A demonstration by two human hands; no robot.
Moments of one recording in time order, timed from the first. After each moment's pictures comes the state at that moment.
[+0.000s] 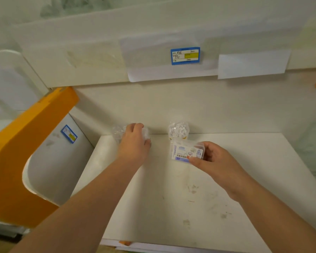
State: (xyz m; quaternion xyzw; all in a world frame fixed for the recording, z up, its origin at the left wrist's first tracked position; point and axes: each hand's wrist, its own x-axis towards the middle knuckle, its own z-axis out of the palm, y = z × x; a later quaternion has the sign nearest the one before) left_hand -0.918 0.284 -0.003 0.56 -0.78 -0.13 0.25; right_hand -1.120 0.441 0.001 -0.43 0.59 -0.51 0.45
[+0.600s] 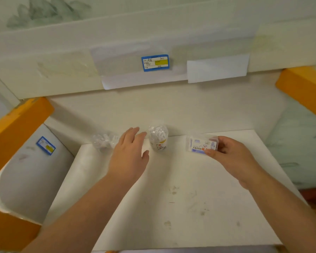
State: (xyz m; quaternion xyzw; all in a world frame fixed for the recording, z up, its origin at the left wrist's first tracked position) left_hand -0.944 0.331 0.010 0.45 -0.87 0.00 0.21; right_hand -1.203 0.462 -0.006 -0.38 0.68 -0.53 0.33
